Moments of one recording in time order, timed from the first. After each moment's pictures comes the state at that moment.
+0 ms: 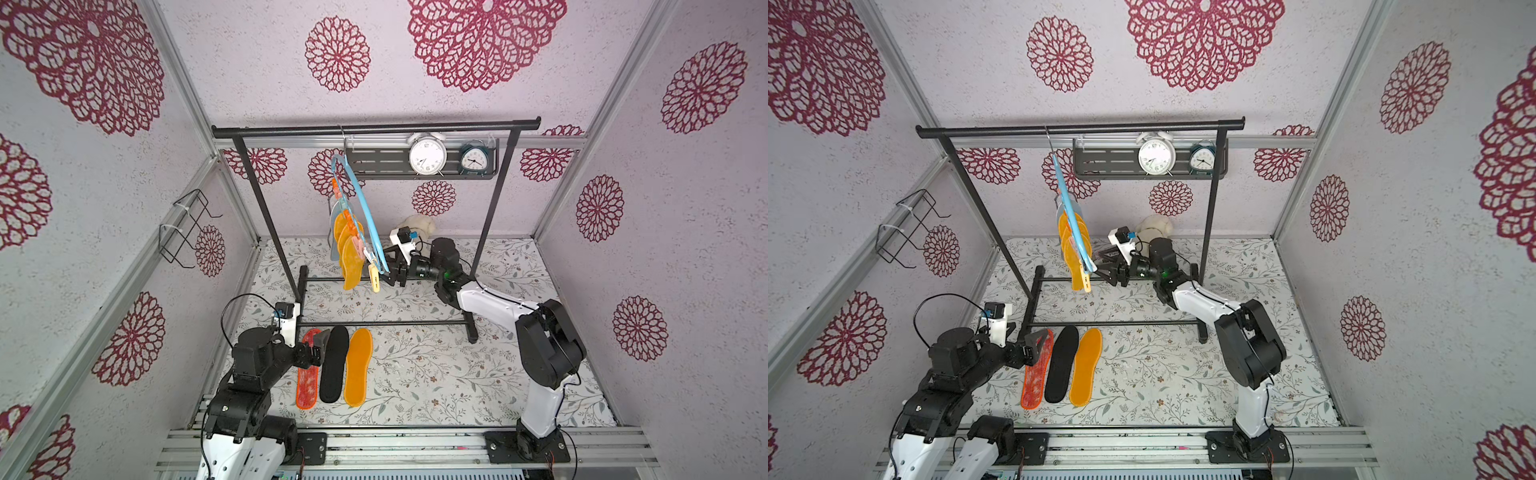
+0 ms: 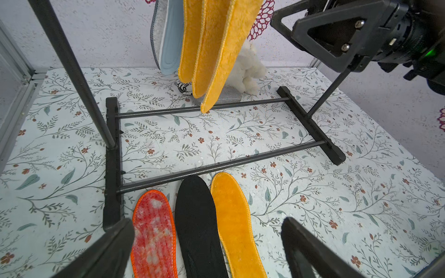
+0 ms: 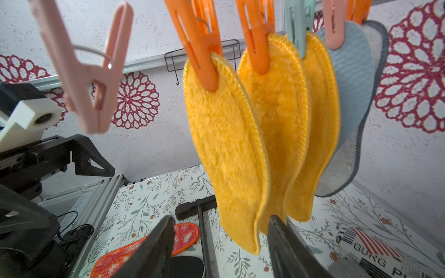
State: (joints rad) left arm -0.14 0.48 0.67 -0.66 0.22 -0.08; right arm 0.59 1.89 1.37 0.54 -0.79 0.16
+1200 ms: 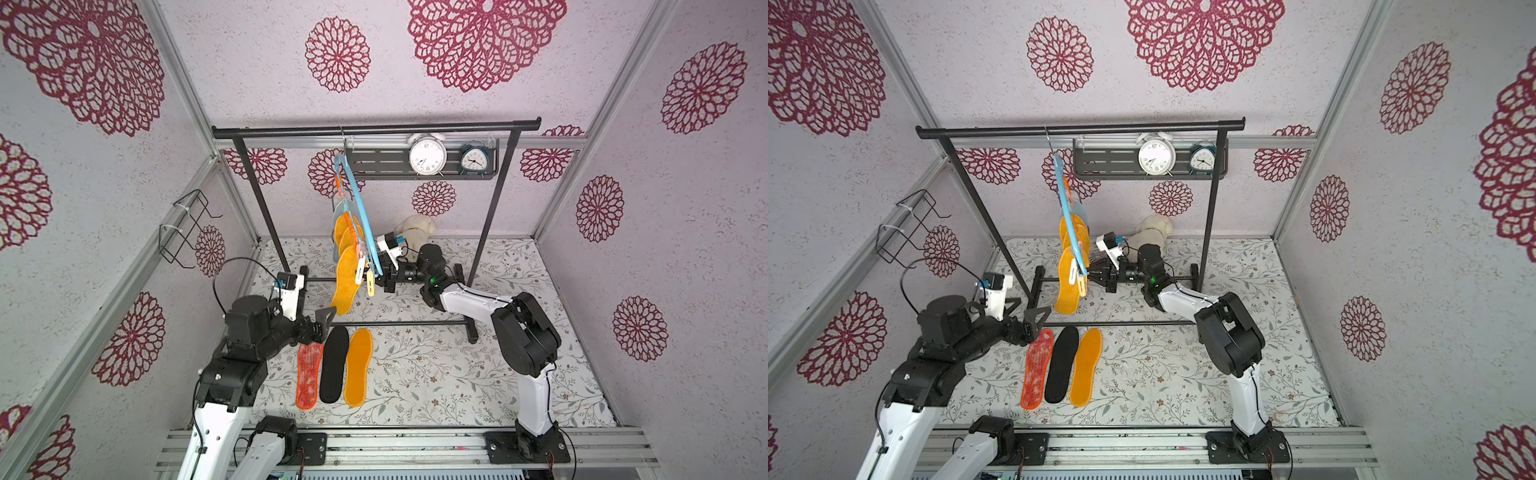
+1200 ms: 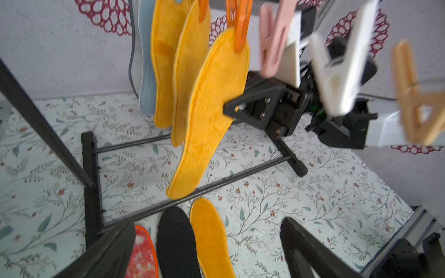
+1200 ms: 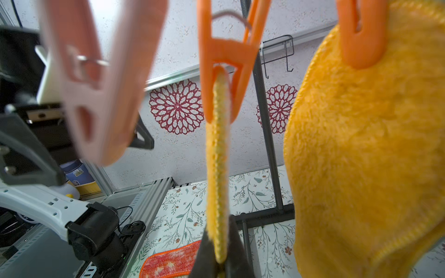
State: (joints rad) left arm -0.14 0.80 1.04 -0.68 0.35 -0.07; right arm 0.64 2.01 1.40 0.78 -0.98 0.39
